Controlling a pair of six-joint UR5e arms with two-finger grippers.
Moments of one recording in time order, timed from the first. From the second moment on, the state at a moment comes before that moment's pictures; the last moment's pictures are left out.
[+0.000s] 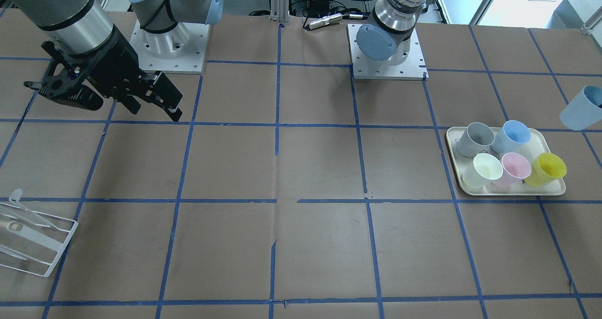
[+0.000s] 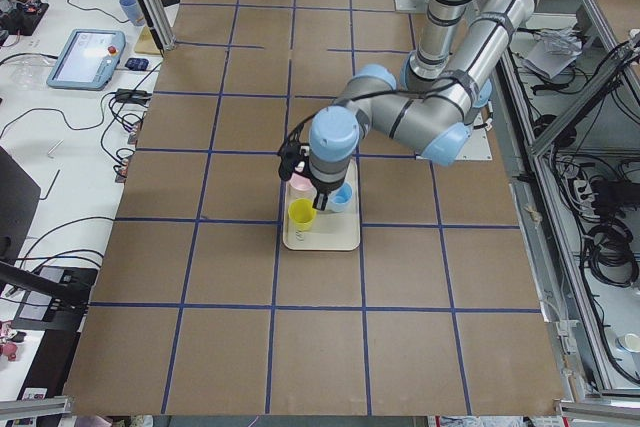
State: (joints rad) left arm -0.64 -1.74 -1.49 -1.61 1.44 1.18; right arm 1.49 -1.56 1.62 -1.64 -1.28 0.31
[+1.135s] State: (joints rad) left arm -1.14 -1.59 -1.70 -1.79 0.43 0.69; right arm 1.39 -1.60 1.62 -1.51 -0.46 0.97
